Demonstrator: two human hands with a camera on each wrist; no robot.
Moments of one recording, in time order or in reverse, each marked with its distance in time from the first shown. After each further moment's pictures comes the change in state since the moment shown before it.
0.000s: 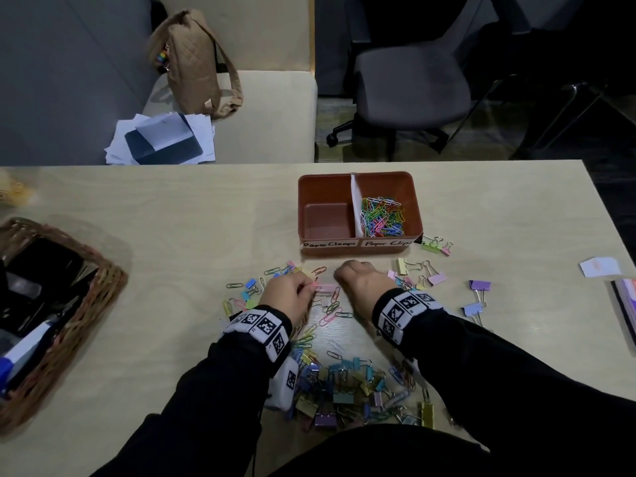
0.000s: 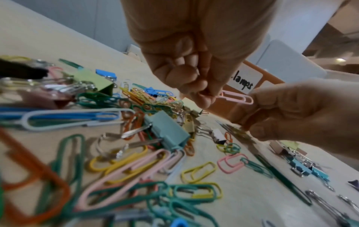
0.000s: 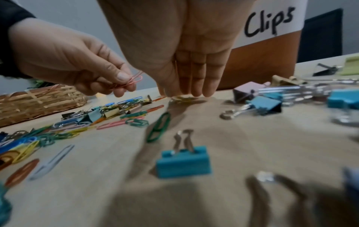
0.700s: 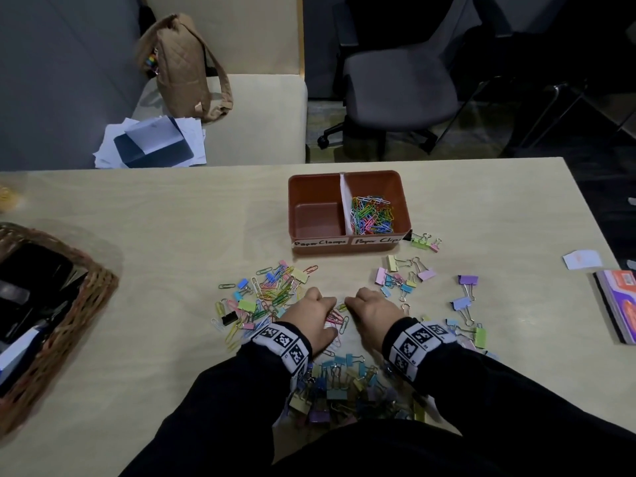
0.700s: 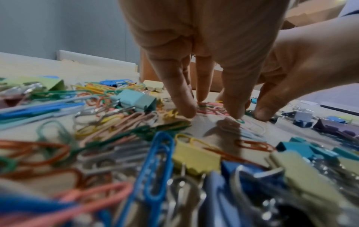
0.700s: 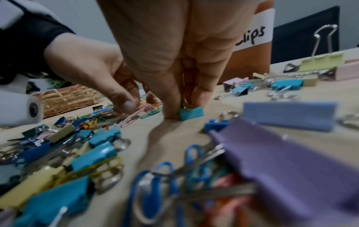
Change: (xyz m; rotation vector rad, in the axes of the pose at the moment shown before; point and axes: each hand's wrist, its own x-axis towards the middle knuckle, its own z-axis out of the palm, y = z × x) left_hand -0.024 0.019 0.032 0.350 -0.348 0.199; right_hand -0.047 0.004 0.034 0.001 0.006 0.054
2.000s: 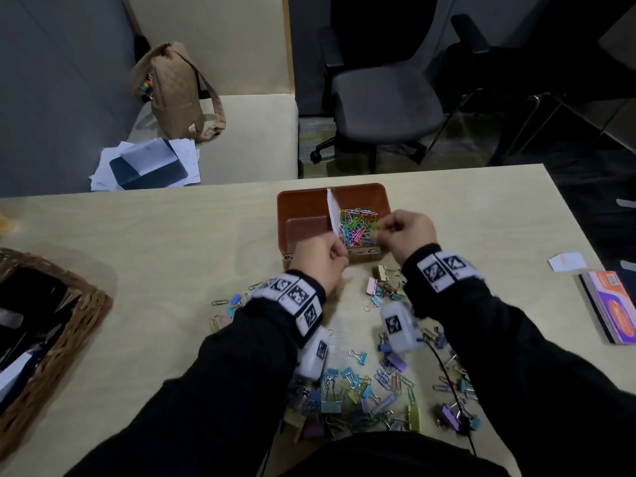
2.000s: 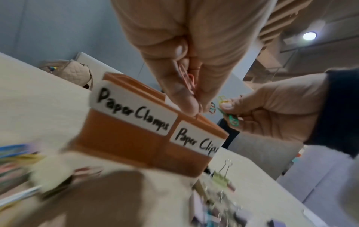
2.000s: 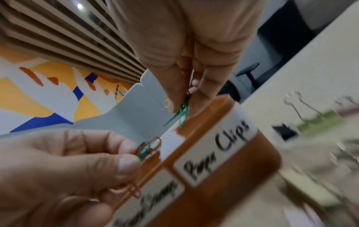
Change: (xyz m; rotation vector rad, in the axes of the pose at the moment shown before) left_hand 0.032 0.065 -0.092 -0.404 0.396 -0.025; right_hand 0.017 0.025 -0.140 0.944 0.566 0.513
